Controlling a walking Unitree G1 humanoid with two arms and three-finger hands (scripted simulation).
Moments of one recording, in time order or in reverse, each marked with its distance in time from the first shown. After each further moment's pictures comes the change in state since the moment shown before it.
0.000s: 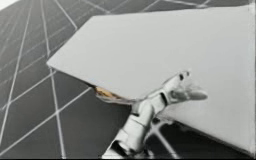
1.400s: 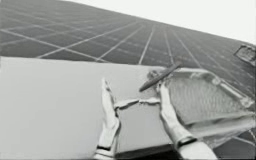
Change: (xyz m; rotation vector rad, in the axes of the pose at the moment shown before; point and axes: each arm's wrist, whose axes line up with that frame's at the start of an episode) left arm -0.055 -0.054 -0.018 0.297 -0.798 0.310; right arm -0.217 -0.068 -0.098 -0.362 -0.277 0.765
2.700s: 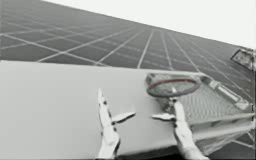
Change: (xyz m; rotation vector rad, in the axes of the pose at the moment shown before) left arm -0.038 0.019 -0.017 0.069 0.012 0.094; right arm -0.057 -0.049 -0.020 -0.046 0.011 -0.083
